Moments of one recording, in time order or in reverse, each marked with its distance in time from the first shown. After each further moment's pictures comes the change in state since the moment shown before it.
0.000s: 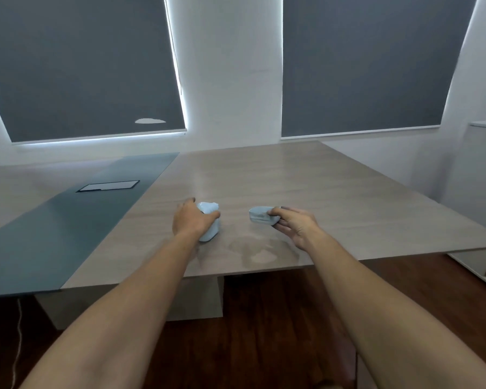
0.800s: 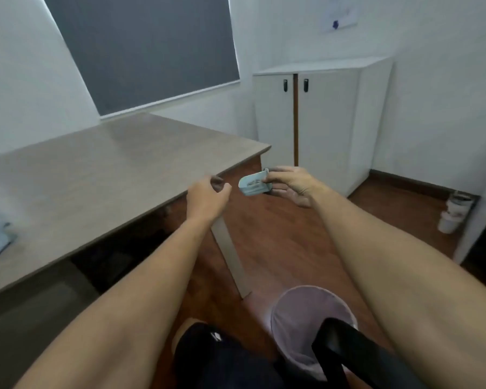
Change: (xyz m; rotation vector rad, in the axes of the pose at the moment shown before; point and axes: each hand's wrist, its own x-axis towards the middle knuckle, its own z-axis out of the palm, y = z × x) left_hand -0.288 0.176 0.198 -0.255 -0.494 0.594; right_hand -0.191 -0.056 -0.342 -0.071 0.298 -0.180
